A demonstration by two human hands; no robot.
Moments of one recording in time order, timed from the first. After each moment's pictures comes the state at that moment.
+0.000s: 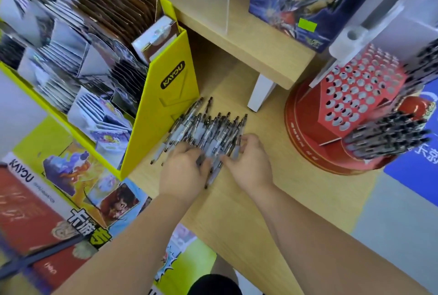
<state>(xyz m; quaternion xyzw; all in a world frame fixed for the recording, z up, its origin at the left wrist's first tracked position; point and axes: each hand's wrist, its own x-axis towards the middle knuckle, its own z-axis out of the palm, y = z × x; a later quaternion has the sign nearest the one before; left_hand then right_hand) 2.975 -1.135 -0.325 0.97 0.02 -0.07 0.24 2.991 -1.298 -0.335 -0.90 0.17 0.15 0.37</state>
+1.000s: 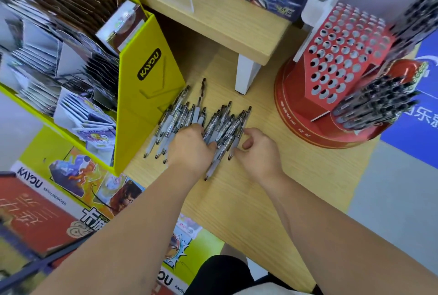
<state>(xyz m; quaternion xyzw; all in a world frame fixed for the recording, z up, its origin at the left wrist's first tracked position) 3.004 -1.169 -0.314 0.96 0.06 -0.18 0.20 2.970 -1.330 -0.348 -0.86 0.20 0.15 0.44</state>
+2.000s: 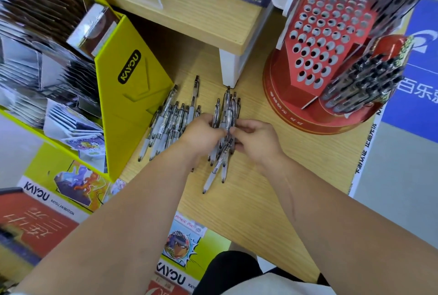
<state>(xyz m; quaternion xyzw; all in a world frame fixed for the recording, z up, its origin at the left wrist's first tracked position) 3.029 -1.202 -0.316 0.82 0.14 -0.35 0.43 2.980 -1.337 -0.342 -0.62 0.34 0.15 0.69</state>
